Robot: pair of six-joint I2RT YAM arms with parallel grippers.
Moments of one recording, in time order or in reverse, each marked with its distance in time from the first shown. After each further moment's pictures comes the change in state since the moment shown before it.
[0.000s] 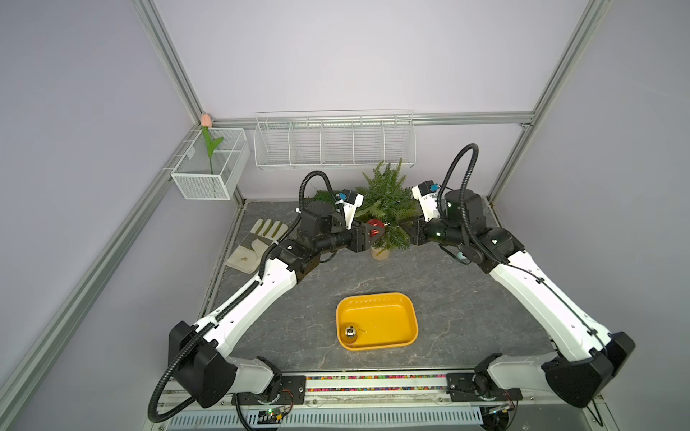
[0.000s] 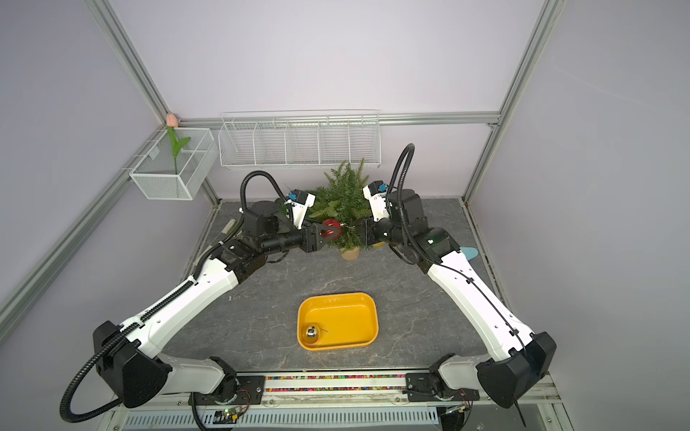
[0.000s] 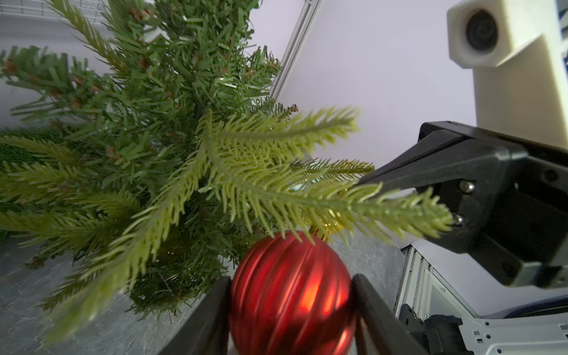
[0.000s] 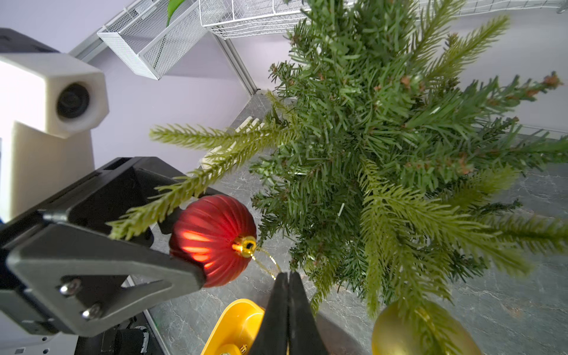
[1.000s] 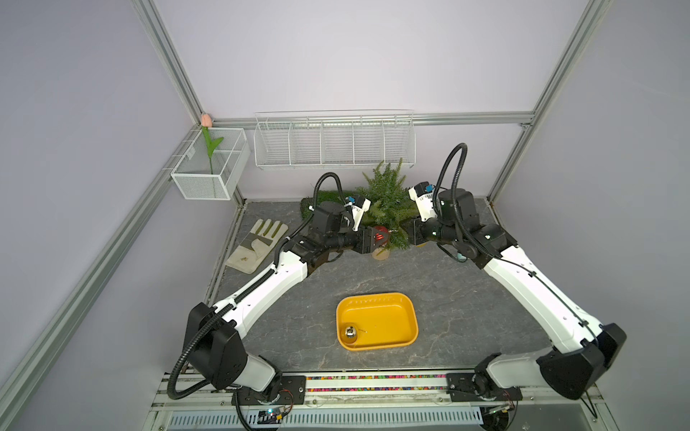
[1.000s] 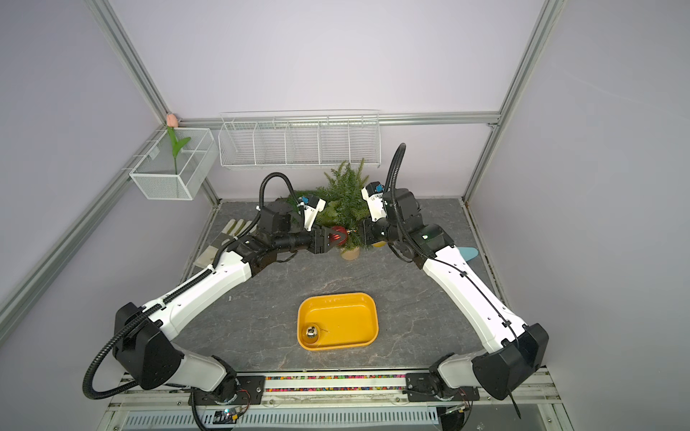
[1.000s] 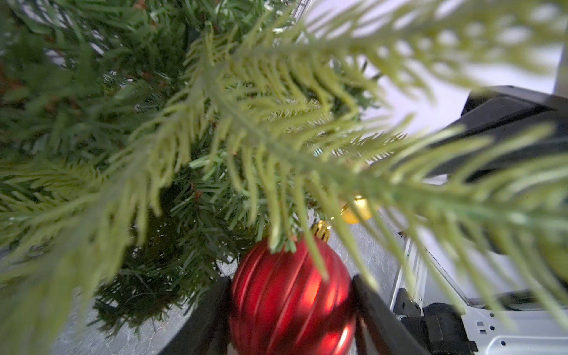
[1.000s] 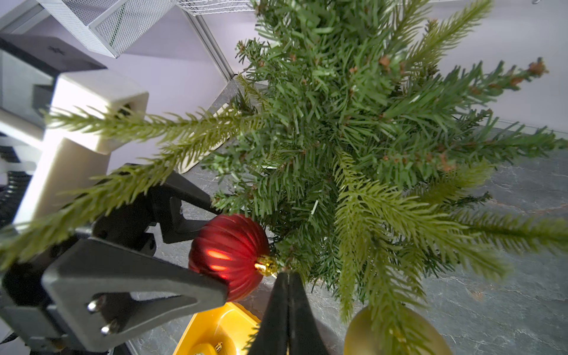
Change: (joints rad) left arm -0.002 0.103 0.015 -0.011 0.039 -0.014; right arm 0.000 0.042 0.021 -0.045 0.074 -0.053
